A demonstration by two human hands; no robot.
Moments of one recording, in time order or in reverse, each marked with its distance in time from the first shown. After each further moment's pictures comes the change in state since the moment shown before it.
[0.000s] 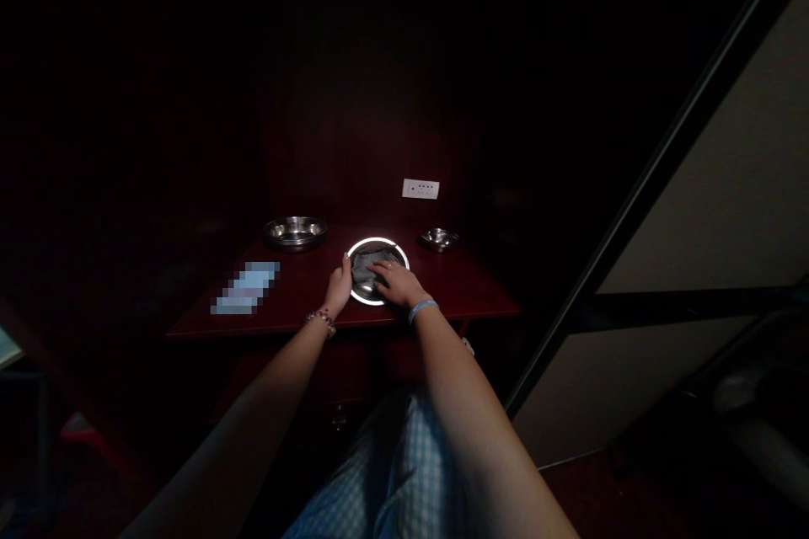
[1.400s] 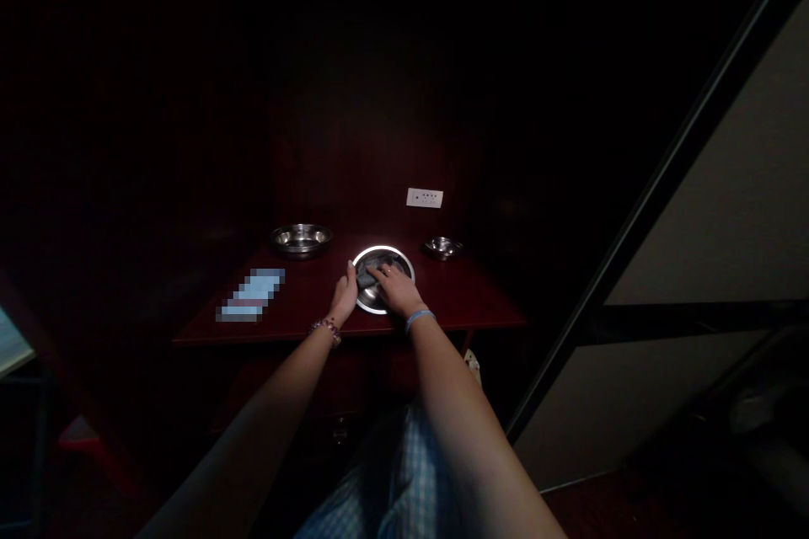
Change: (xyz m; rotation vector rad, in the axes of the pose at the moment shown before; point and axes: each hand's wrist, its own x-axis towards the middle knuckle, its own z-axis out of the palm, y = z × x) left_hand -0.007 0.010 -0.001 0.025 -0.021 -0.030; right_hand 0.010 -0.012 0.005 -0.179 0.077 0.020
